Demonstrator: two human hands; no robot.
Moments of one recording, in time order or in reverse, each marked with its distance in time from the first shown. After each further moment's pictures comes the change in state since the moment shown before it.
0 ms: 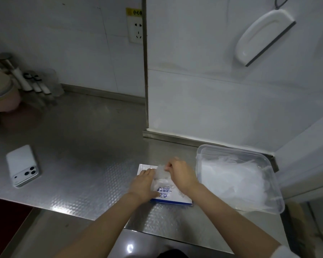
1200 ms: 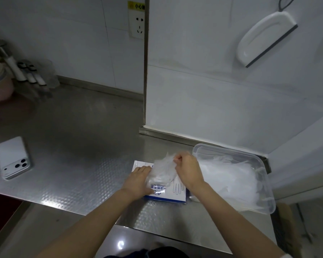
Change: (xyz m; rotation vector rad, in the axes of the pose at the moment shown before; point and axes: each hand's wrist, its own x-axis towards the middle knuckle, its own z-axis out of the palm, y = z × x) left_hand 0.003 -0.004 0.004 -0.014 0.021 0.024; right_hand -0.005 0.019 -0.015 0.135 0.198 0.139
